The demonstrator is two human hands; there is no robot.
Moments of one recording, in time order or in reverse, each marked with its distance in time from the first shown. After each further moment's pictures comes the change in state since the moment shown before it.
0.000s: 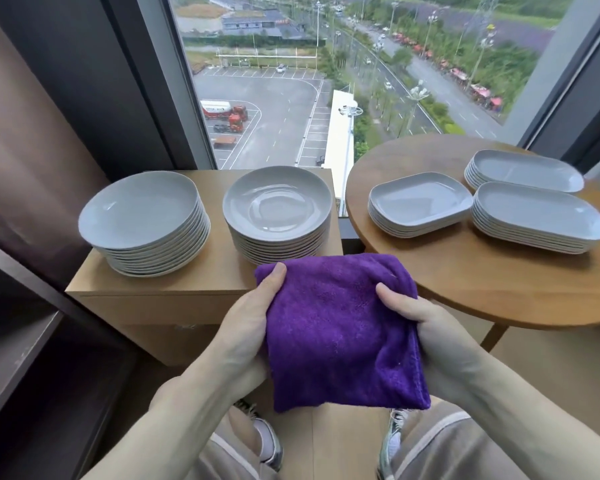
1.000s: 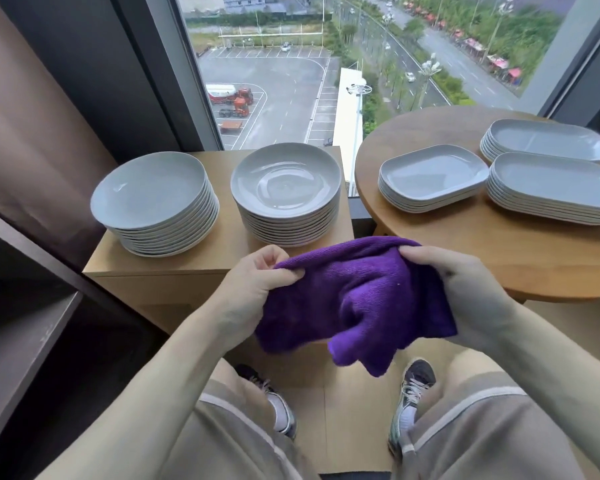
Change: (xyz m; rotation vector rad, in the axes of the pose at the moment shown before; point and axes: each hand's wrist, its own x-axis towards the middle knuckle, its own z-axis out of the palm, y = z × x) left_hand 0.013 0.016 -0.025 0.332 -0.148 0.052; right_hand 0.005 -0.018 -0.007 -0.141 -0.081 -0.088
